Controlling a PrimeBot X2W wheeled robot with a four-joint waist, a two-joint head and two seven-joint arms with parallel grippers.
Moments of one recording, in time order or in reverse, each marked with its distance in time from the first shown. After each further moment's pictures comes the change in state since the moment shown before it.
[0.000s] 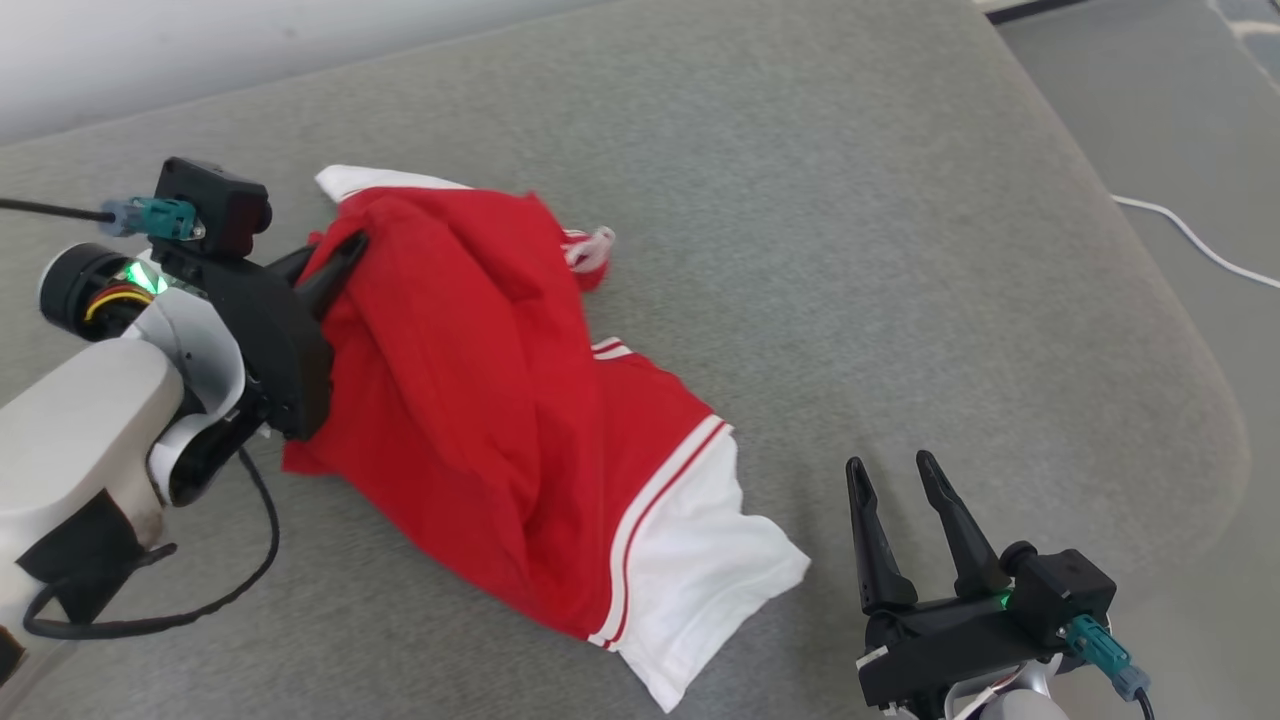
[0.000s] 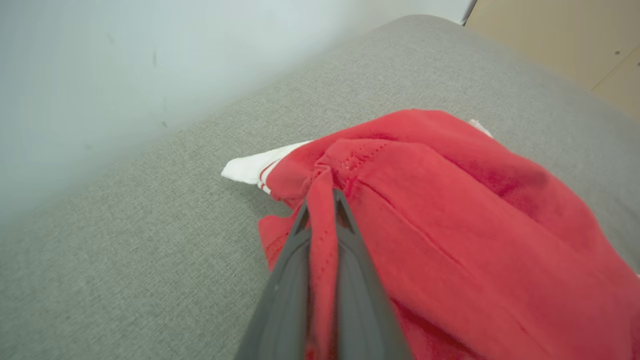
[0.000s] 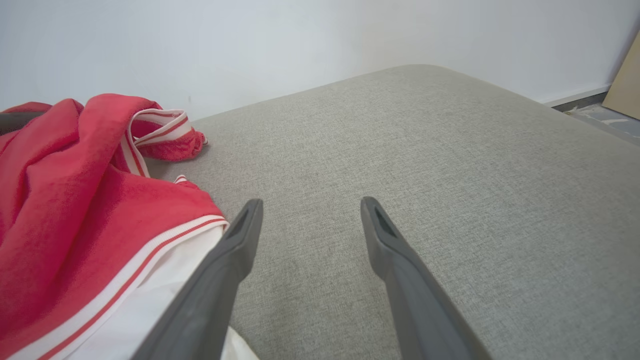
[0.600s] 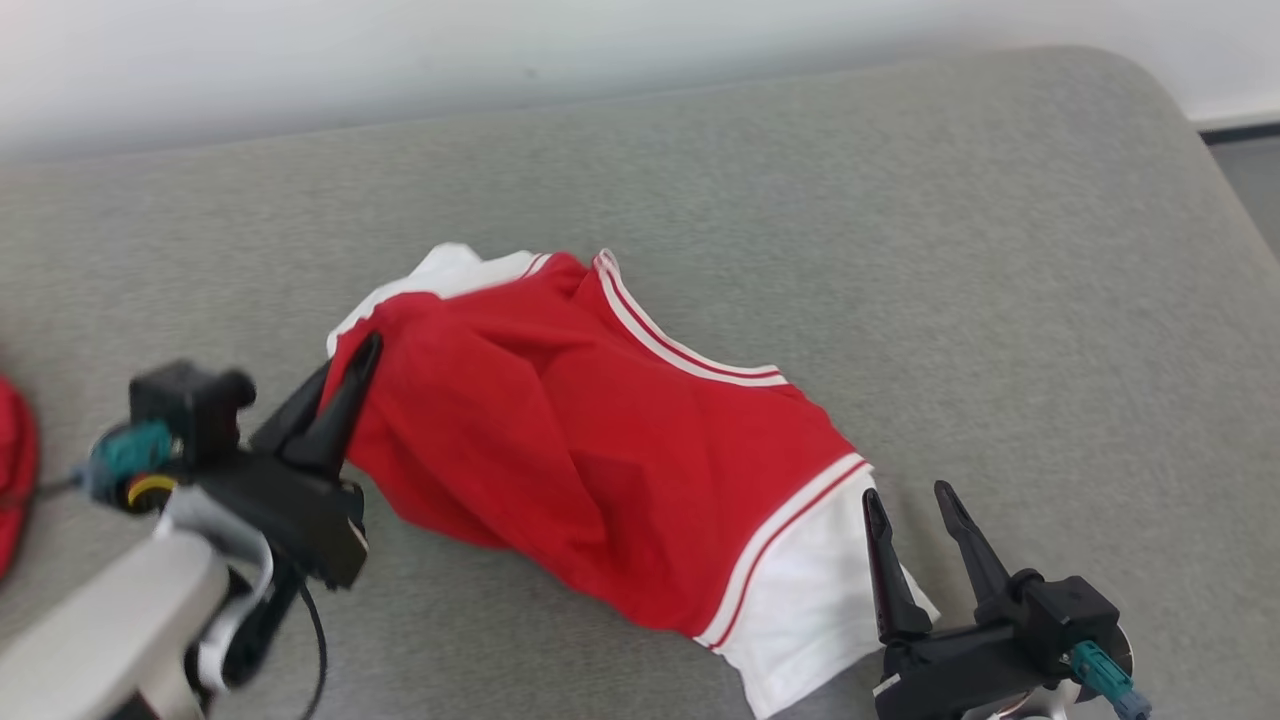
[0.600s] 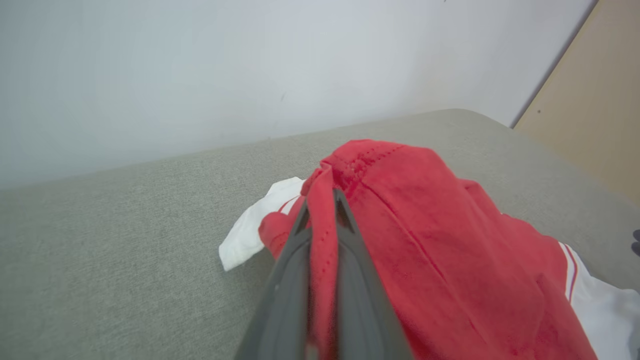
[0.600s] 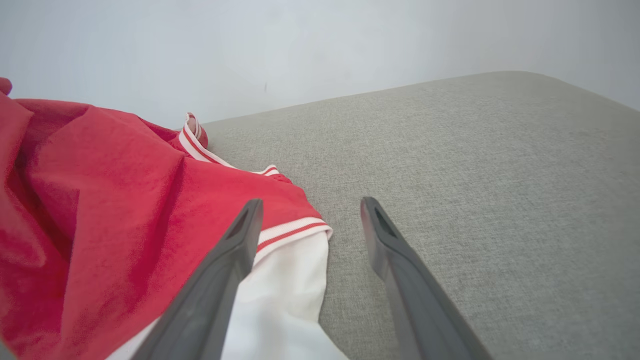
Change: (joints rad) left arm 0.342 0.048 0.178 -0.259 0.039 0.127 -0.317; right arm 0.043 0.000 -0.041 0.009 -0.079 0.000 0.000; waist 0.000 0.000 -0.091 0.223
